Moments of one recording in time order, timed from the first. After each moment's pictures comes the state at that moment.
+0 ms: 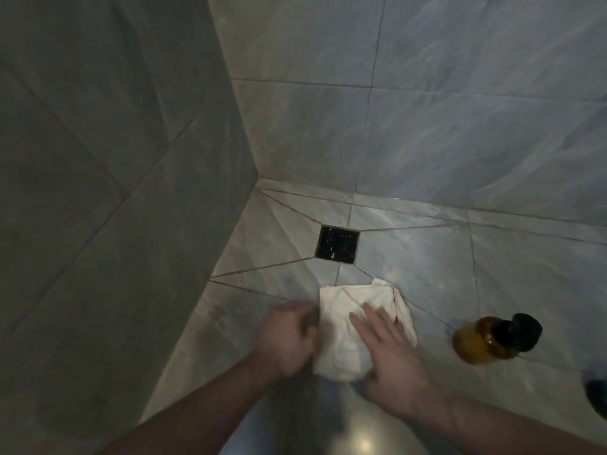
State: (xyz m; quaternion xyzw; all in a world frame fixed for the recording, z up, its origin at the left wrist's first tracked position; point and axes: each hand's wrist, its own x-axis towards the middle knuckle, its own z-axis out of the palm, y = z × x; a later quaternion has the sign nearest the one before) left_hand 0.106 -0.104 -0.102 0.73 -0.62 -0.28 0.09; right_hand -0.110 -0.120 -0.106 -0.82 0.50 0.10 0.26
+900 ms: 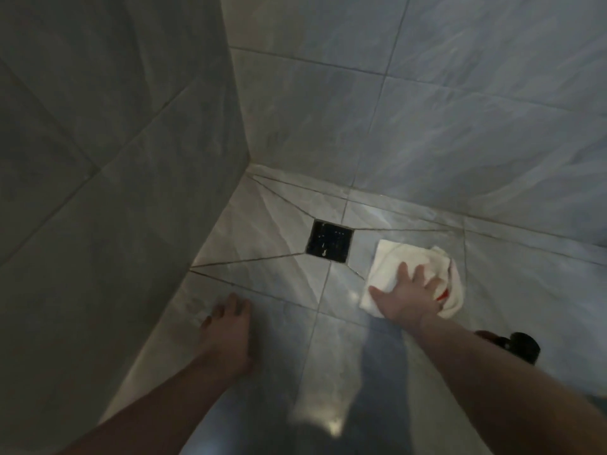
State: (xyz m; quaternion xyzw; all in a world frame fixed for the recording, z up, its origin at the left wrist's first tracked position) left_hand 0.158 -0.098 -0.128 0.77 -0.58 -0.20 -0.16; right_hand -0.118 -0.243 -0.137 -0.62 0.75 0.12 0.22
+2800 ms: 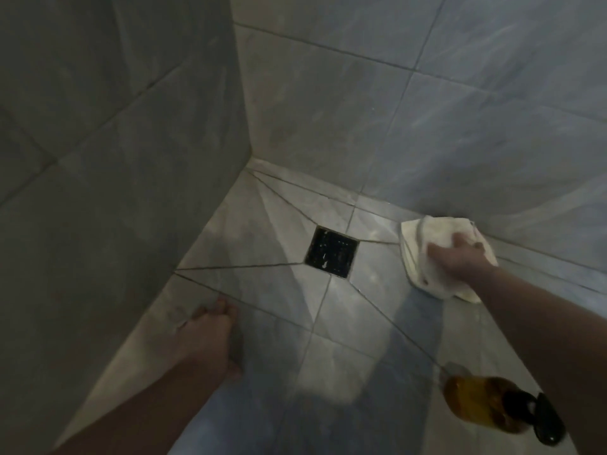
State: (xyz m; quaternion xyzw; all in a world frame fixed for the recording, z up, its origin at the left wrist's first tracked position) left_hand 0.164 -0.125 -0.109 0.80 -0.52 -0.26 -0.16; right_hand -0.172 -0.390 -0.115 -0.59 0.76 0.13 0.24
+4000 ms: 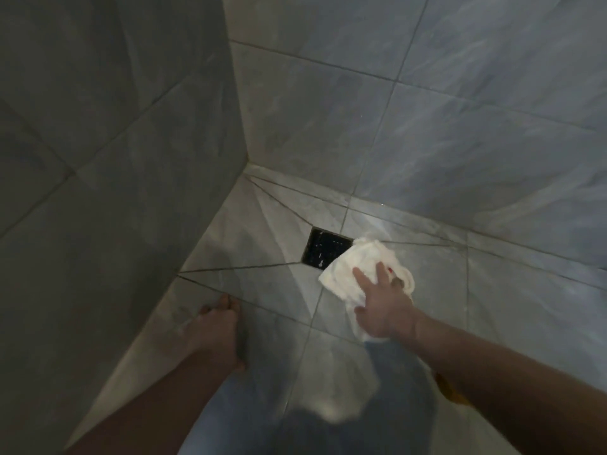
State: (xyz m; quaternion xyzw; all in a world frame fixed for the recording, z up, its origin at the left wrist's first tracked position) left_hand 0.167 -0.128 -0.123 0.79 -0.54 -0.22 -0.18; right_hand -0.093 -0.269 -0.135 -0.77 0.57 0.21 0.20
